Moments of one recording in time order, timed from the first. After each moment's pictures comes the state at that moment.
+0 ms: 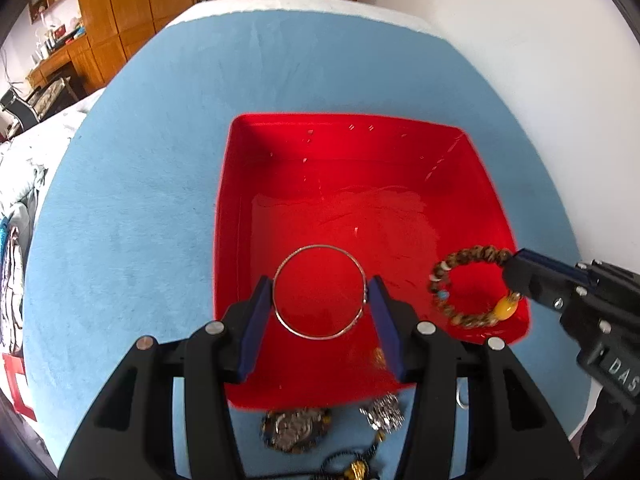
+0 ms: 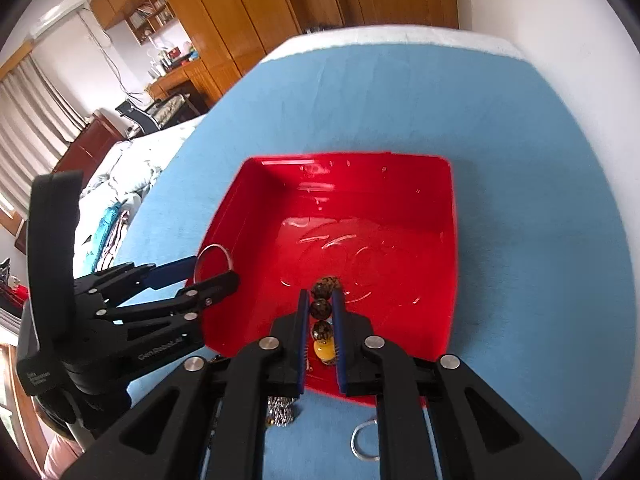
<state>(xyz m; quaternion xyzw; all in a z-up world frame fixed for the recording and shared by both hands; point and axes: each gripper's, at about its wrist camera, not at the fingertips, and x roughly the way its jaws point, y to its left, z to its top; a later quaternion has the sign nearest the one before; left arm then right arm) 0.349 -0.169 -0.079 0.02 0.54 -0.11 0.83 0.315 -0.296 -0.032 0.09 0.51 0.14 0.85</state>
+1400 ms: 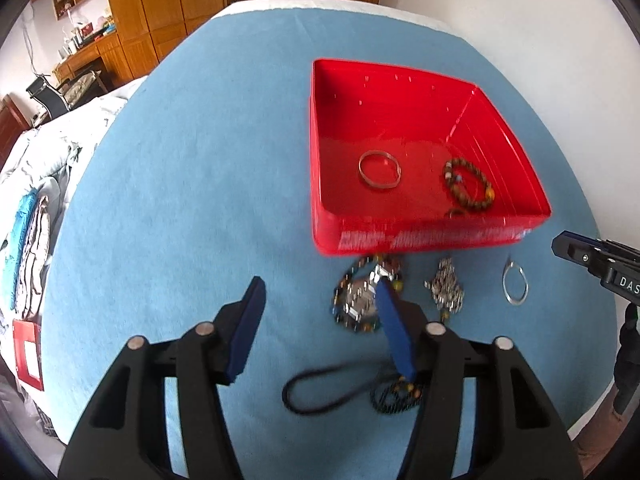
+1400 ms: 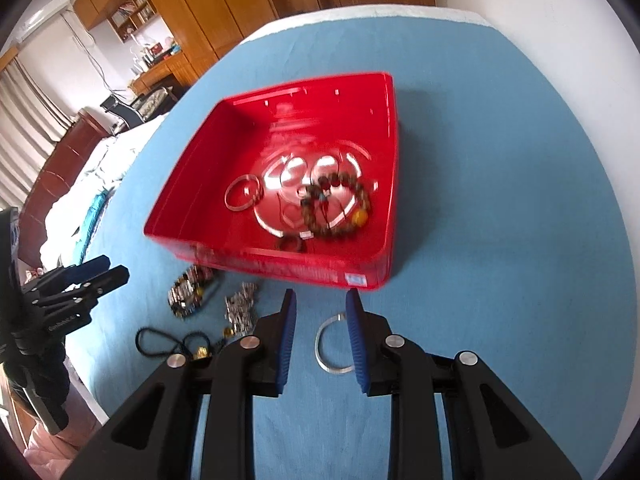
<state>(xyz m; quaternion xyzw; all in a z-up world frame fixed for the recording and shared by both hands) 0.229 -0.096 -0.080 0.03 0.53 -0.08 0.85 0.210 -0.332 -0.071 0.09 0.52 0.11 0.84</state>
